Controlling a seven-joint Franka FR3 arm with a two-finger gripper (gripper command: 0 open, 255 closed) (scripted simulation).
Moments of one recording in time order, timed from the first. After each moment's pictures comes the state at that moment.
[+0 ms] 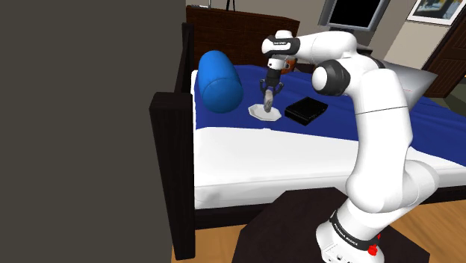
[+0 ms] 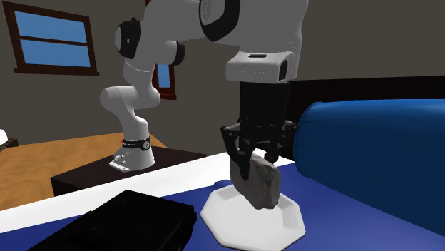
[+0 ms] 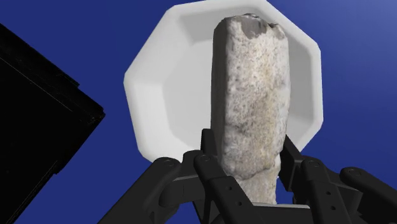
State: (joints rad) arm -0.38 0.72 -0.13 -1.10 0.15 1.69 0.34
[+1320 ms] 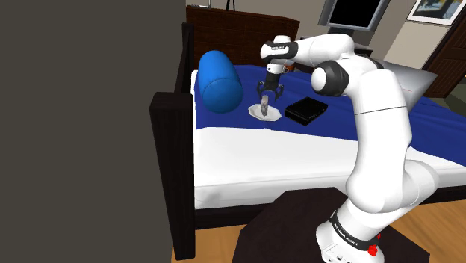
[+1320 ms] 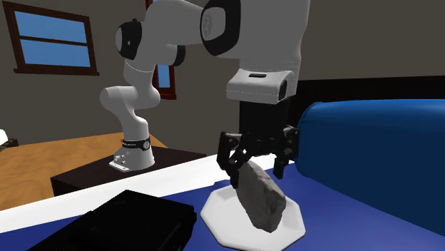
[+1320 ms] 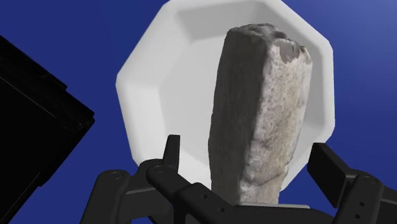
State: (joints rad) arm -0.38 0.73 -0.13 -1.14 0.15 1.75 0.34
